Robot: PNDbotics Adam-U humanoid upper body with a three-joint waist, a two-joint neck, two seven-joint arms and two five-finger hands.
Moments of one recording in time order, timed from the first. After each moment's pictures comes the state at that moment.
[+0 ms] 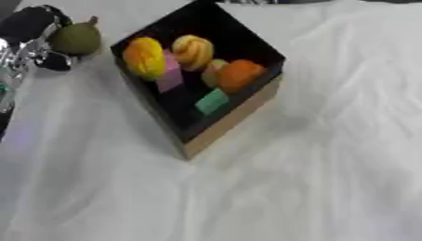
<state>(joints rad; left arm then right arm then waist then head) -1.07 0.64 -0.03 -0.92 -1.06 -0.07 -0.13 -0.42 -0.83 -0.05 -1.99 0.03 -0.07 -0.19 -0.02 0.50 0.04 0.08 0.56</state>
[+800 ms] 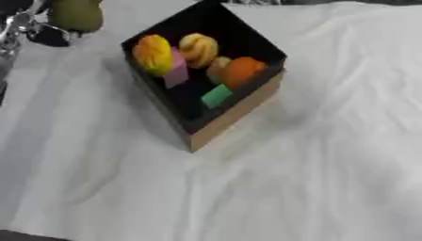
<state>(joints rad) -1.05 0.66 -0.07 -1.07 -0.97 -0.07 -0.13 -0.40 -0.83 -0.05 -1.99 0.01 -0.07 -0.19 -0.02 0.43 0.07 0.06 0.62</state>
